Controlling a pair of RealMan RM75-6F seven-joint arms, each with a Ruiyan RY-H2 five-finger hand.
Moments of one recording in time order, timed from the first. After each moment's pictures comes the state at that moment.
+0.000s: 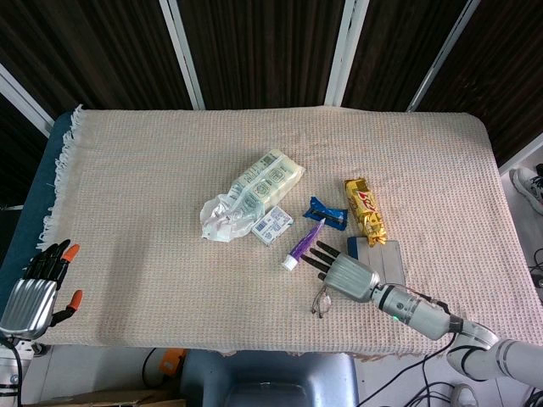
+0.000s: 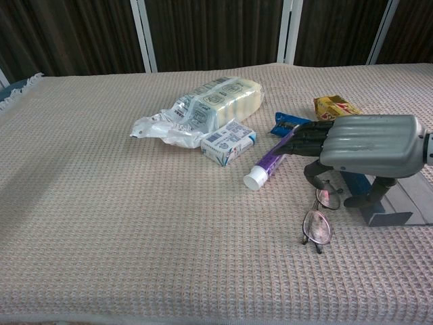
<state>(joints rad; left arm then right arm) -0.16 -1.13 -0.02 -1.59 1.54 1.44 0.04 0.71 -1.33 -0.01 -1.38 -1.85 0.87 -0.31</state>
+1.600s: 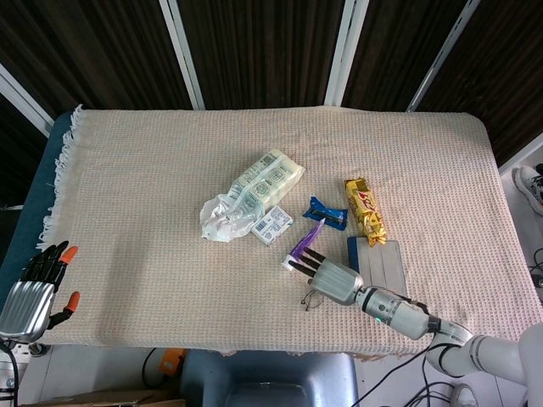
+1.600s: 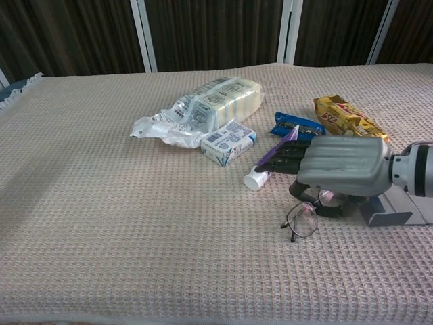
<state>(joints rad) -0.15 -1.12 -0.02 -1.58 1.56 1.46 0.03 0.76 -1.45 -0.07 -1.30 -1.77 0.87 -0.34</state>
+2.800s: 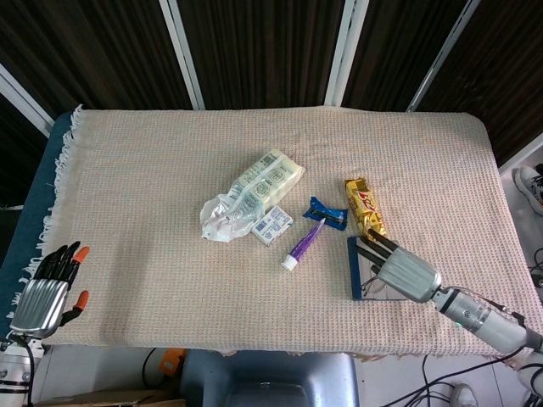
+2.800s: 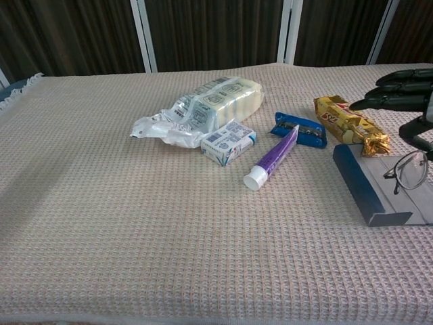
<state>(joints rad) -0.18 -1.16 -0.02 -1.59 1.52 1.40 0.14 0.61 -1.11 -0.16 -1.31 -1.90 1.21 -0.28</state>
